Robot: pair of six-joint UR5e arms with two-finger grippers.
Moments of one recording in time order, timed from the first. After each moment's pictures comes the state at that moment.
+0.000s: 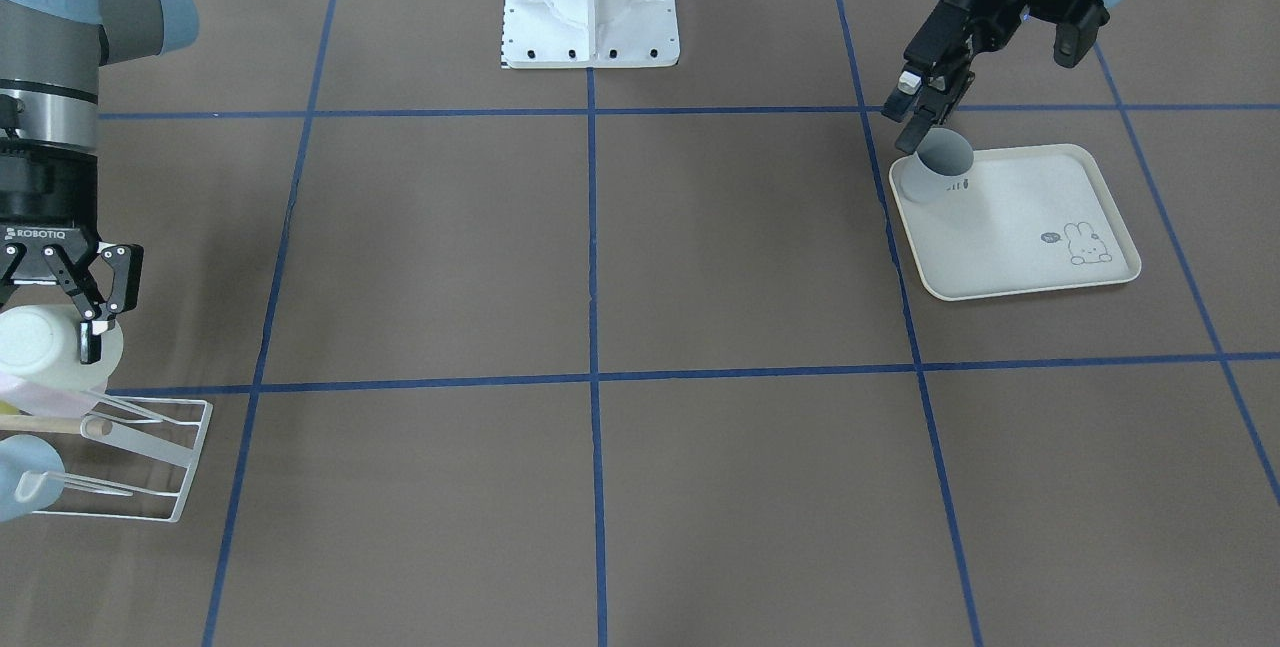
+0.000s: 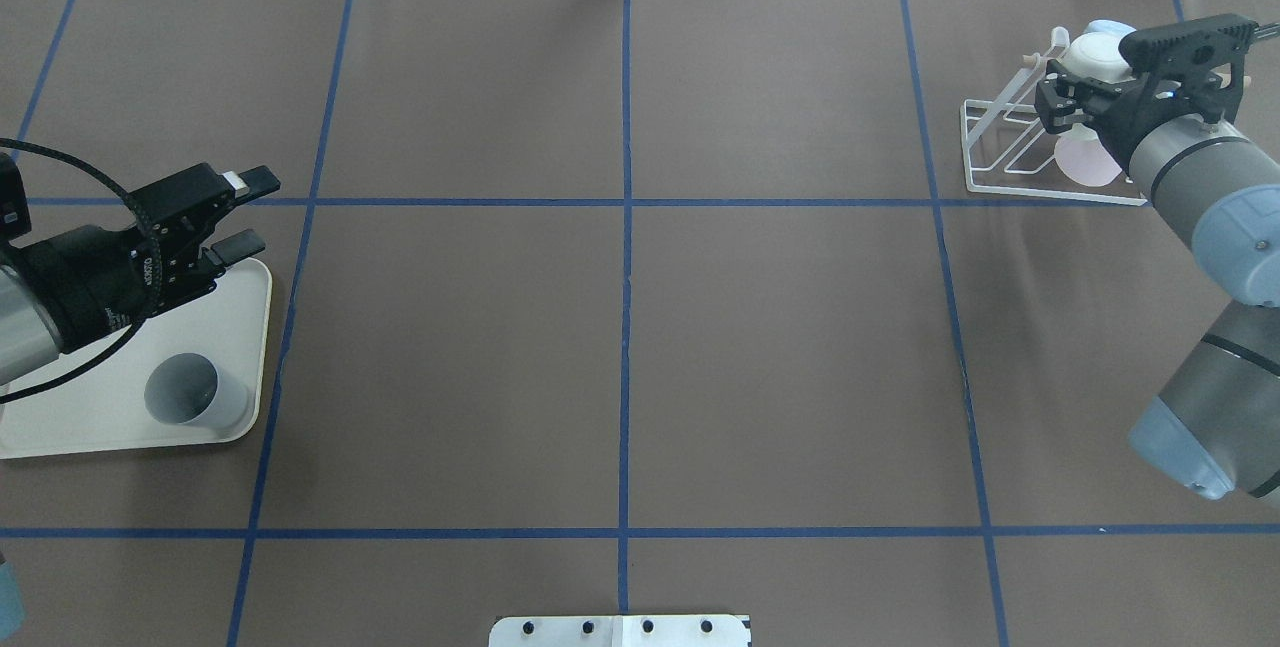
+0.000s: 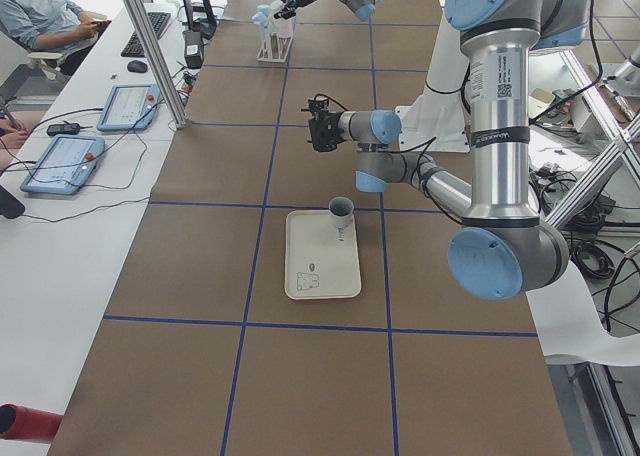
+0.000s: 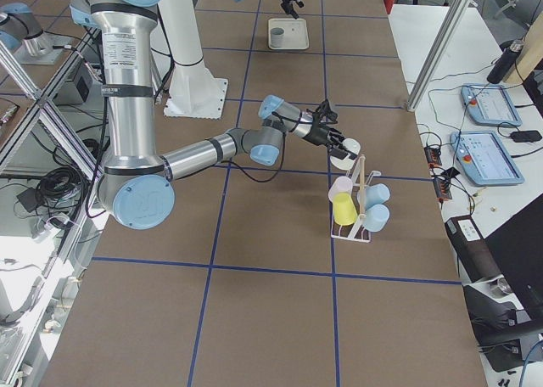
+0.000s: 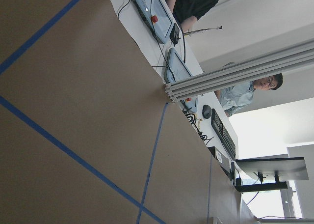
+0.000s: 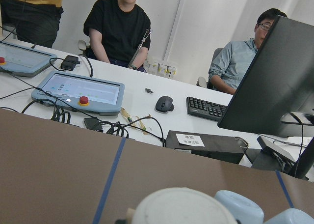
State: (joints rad) left arm -0.56 -1.47 -2.03 -2.84 -1.36 -1.87; right arm 0.79 -1.54 1.80 -0.72 1.12 0.77
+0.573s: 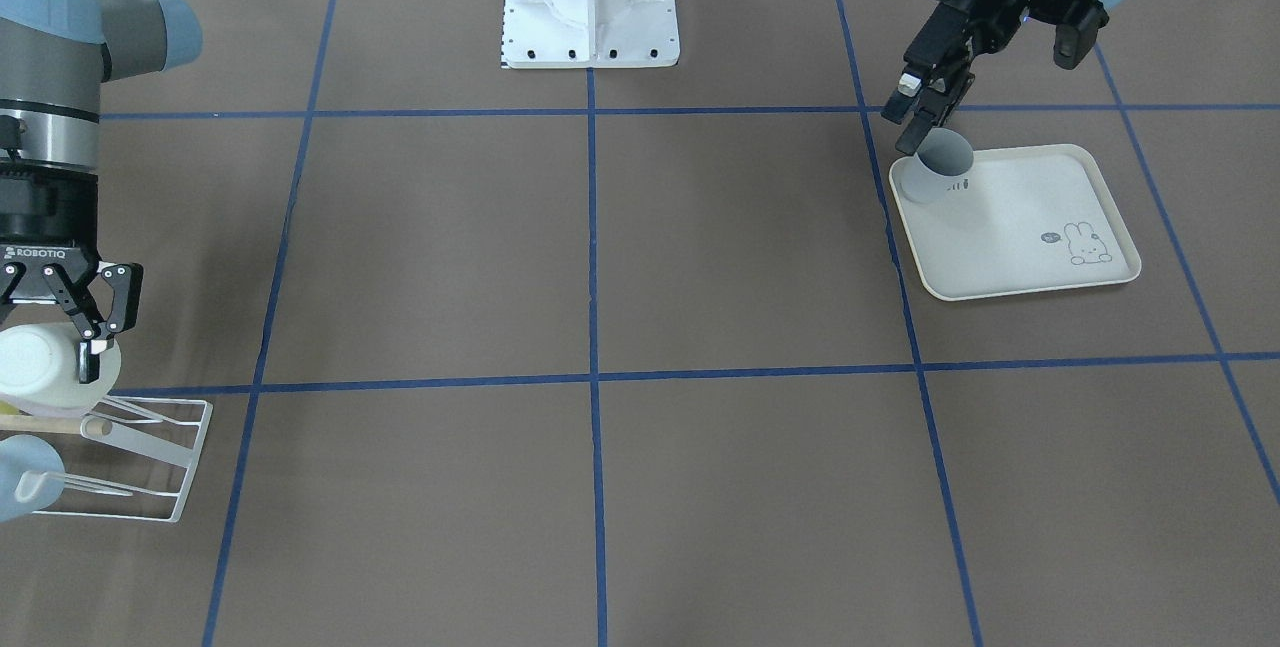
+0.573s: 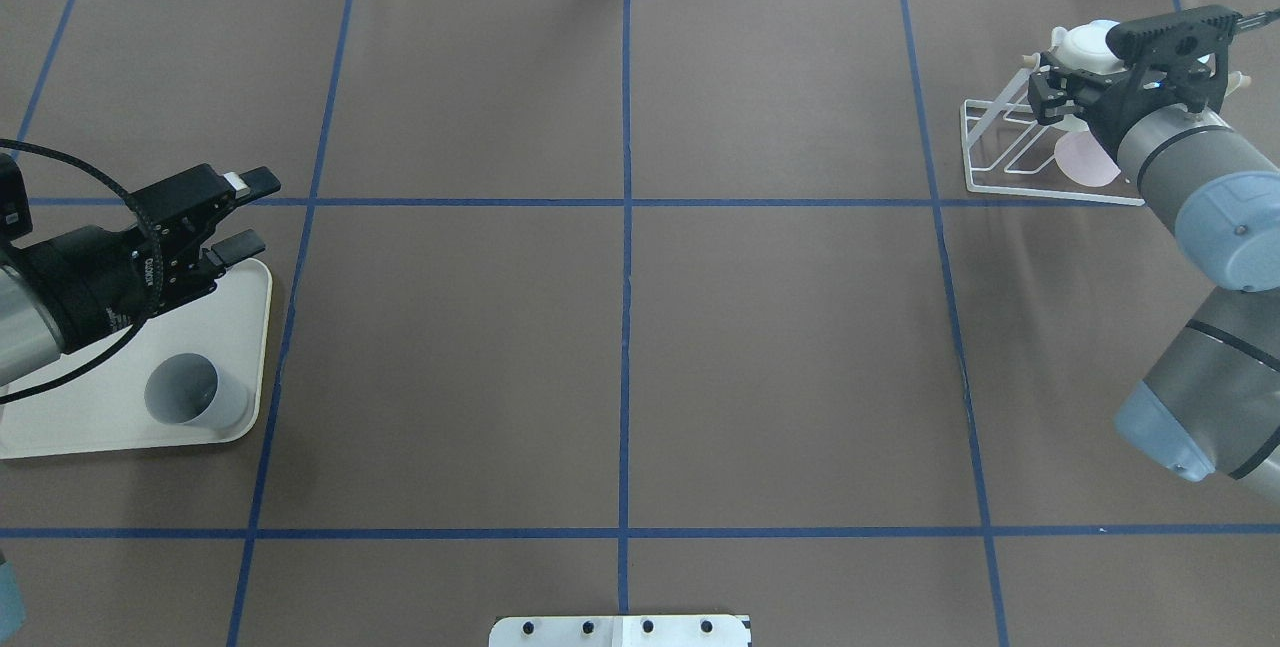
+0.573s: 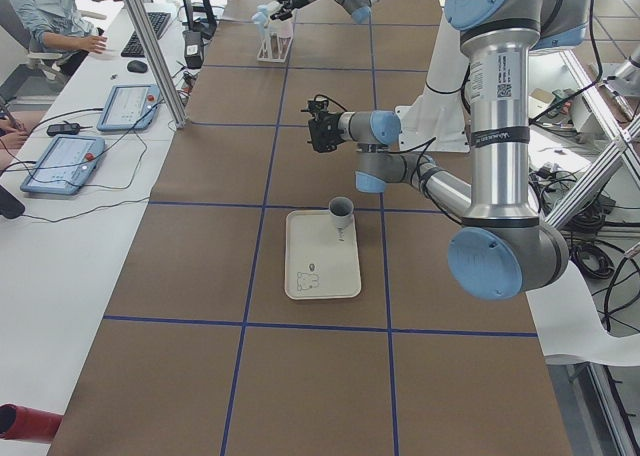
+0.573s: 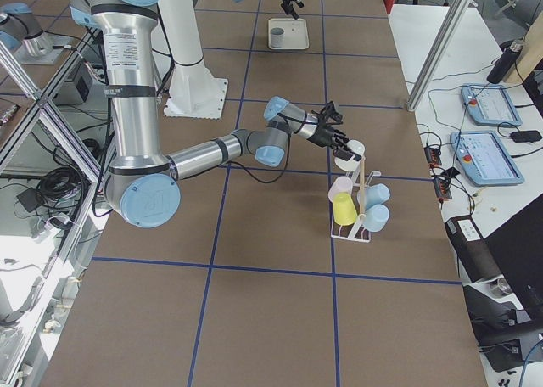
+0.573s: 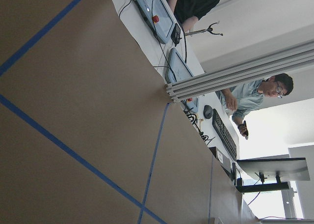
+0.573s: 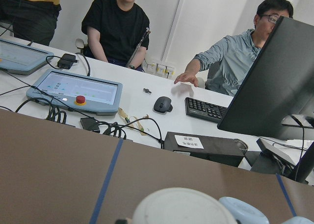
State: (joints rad) left arm -0.56 -1.47 -2.03 -2.84 -1.36 -1.87; right arm 0.80 -1.50 1.76 -0.72 1.12 0.76
